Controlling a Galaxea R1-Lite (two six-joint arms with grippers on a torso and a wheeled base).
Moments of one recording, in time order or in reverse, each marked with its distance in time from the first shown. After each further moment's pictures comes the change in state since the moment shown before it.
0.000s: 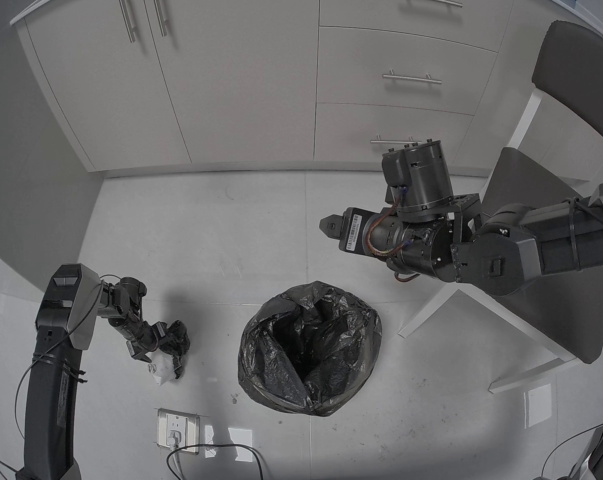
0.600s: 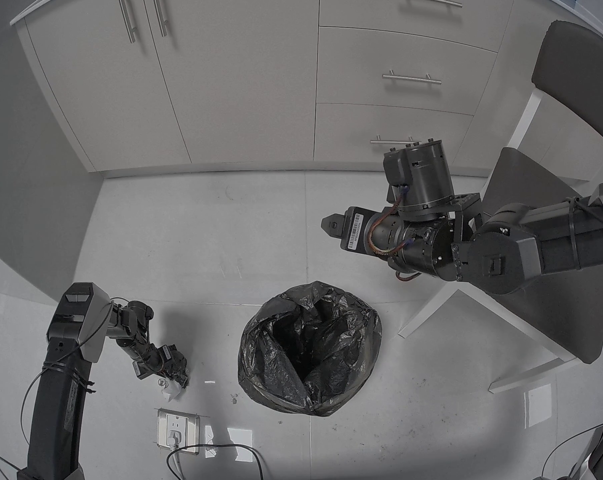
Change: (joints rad) left arm -0.001 0.117 0.000 -0.018 0.016 0.032; right arm -0.004 0.000 -0.001 0.000 0.001 0.000
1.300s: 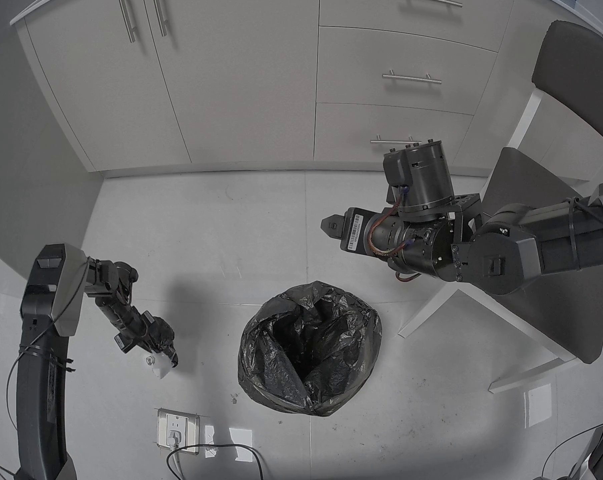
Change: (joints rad) left arm 0.012 -0.244 0.001 0.283 -0.016 -0.236; right arm -0.001 0.000 0.002 0.000 0.003 -0.001
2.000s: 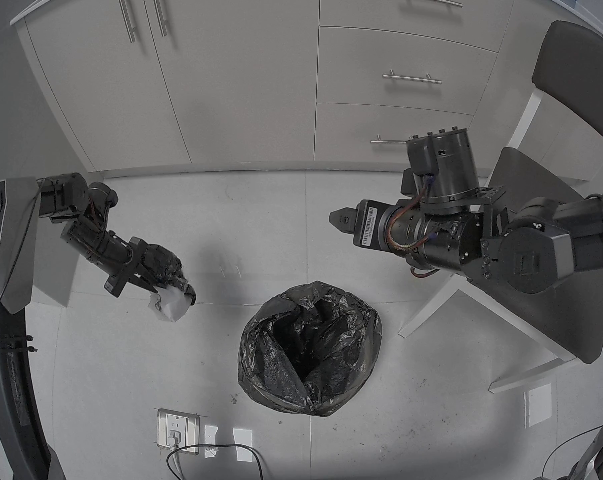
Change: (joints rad) left arm -0.052 -0.430 0.000 0.307 -0.375 -0.261; right arm 0.008 -0.091 0.059 0.004 0.009 -0.033
